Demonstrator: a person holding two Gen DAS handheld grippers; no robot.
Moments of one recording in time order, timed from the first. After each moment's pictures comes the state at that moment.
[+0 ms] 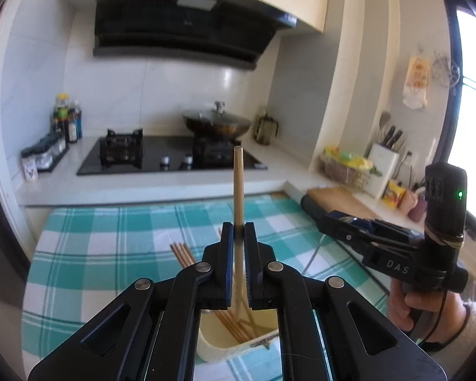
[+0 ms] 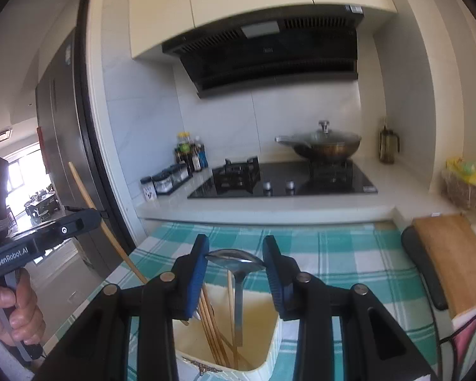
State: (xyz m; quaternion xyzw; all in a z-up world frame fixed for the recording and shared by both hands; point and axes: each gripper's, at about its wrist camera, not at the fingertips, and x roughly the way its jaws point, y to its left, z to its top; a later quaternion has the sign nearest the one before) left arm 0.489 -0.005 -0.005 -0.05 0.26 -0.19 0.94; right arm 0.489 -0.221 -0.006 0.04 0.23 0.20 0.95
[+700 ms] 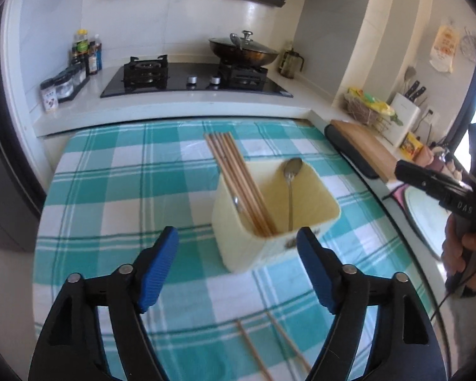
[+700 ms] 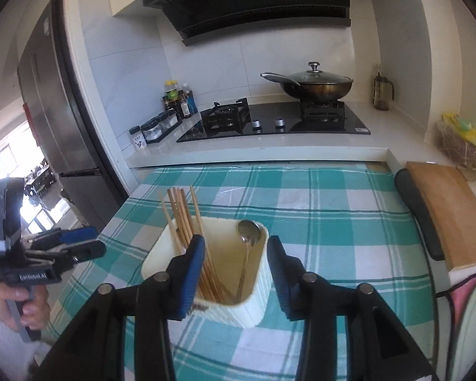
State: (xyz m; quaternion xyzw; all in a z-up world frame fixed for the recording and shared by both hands) left arm 0.423 0.040 -0.055 -0.05 0.40 -0.15 0.90; right arm 0.456 -0.246 -0.033 0.01 0.33 0.19 0.92
